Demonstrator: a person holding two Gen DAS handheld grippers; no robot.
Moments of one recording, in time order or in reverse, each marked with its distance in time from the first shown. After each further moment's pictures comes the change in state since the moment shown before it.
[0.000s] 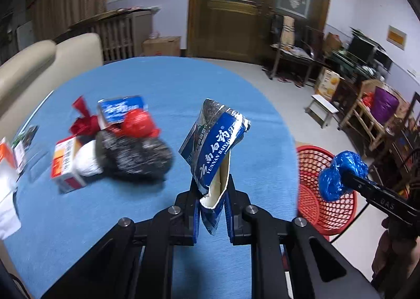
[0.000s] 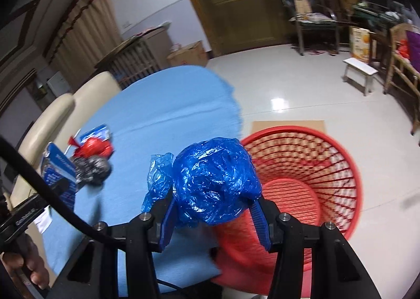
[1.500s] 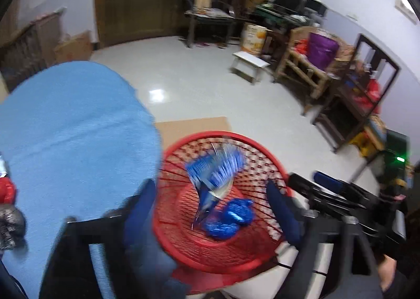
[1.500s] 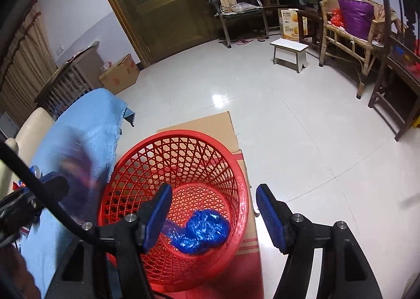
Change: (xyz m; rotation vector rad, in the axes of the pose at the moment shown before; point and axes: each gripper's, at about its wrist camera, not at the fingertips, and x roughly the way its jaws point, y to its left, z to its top) left arm 0.086 -0.183 0.029 0.267 0.152 -0.292; right arm -0.008 -0.129 -0.001 0.219 -0.007 -0.272
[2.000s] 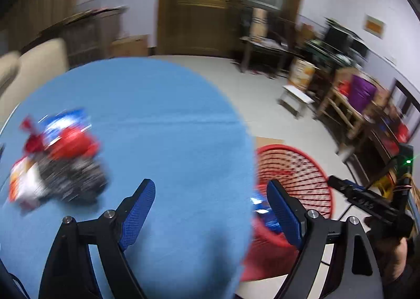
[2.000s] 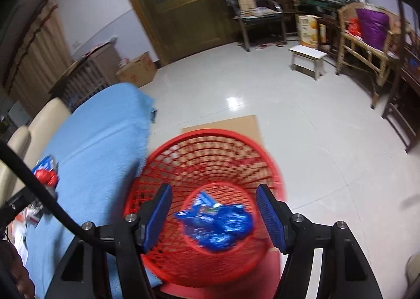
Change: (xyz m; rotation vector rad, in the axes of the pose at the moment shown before) left arm -0.094 0.116 -0.066 -0.244 -0.133 0.195; right arm -0.010 0.049 -0.007 -0.082 -0.013 0.079
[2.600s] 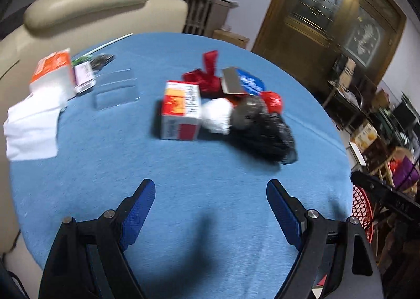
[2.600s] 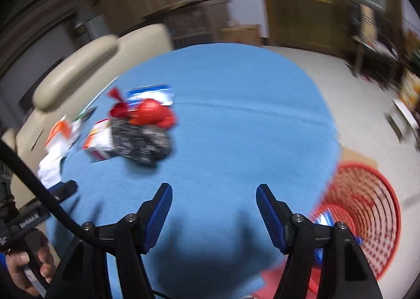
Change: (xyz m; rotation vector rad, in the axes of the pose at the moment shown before) left arm -0.070 0.187 -0.087 -0.435 -0.060 0.230; right arm 0.011 0.256 -0.031 -0.524 0.127 0.318
